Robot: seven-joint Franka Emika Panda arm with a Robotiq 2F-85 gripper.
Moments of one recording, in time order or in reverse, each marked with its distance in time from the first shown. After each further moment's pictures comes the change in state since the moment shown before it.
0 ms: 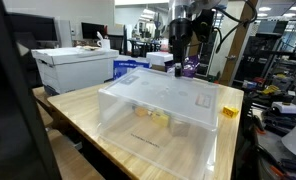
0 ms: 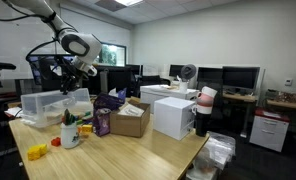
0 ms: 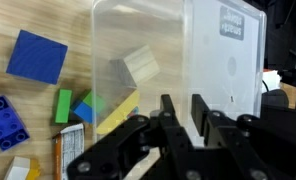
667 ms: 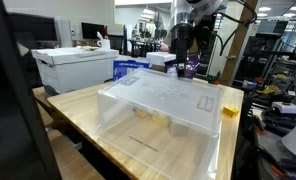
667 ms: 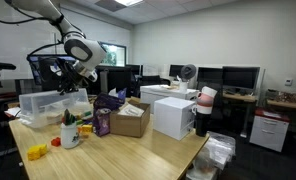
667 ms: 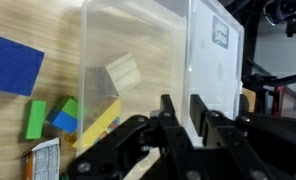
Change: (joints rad) arm -0.032 0.033 -0.025 -0.012 0.134 -0.090 -0.168
